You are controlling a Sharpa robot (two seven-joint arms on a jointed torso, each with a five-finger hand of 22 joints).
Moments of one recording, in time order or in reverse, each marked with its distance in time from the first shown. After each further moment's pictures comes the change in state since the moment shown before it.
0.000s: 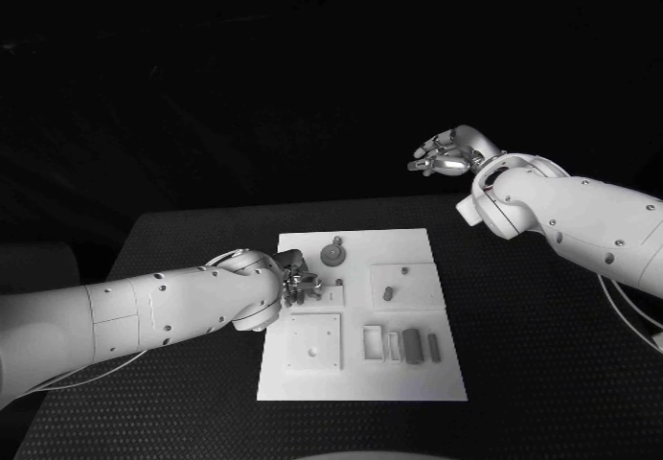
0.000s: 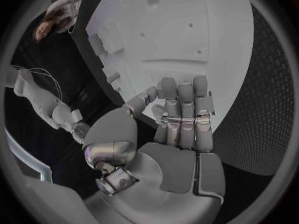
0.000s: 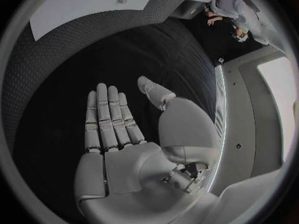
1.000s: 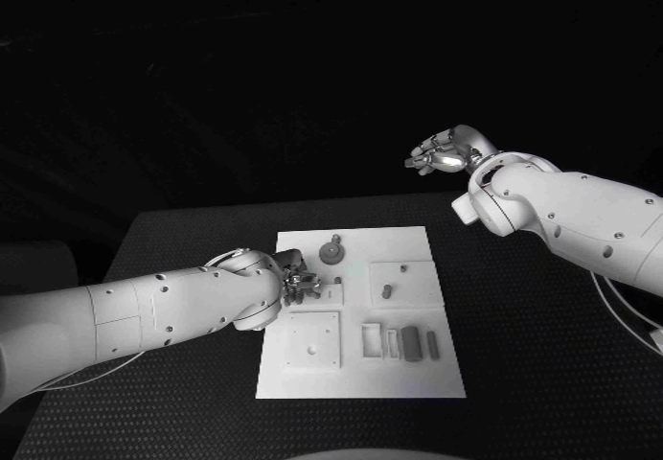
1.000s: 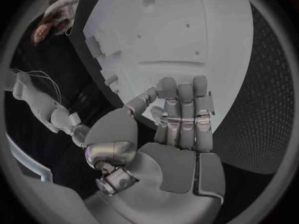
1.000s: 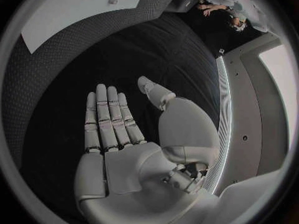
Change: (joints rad) left arm -0.009 0.011 0.002 -0.013 -0.024 0.001 -0.010; left_hand 0.001 0.008 0.002 0.003 -0.101 0.003 -0.003 -0.002 0.001 -0.011 0.003 0.008 -0.027 -0.015 0.000 0.023 -0.046 0.004 0.000 0.000 -0.023 0.010; right arm 0.000 0.003 0.000 0.005 0.089 0.002 -0.019; right_hand 0.000 0.000 -0.006 0.006 0.000 -0.007 -0.001 0.000 -0.017 0.007 0.007 -0.028 -0.058 -0.005 0.004 -0.048 -0.008 0.000 -0.014 0.007 -0.041 -0.005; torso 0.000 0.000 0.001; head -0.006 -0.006
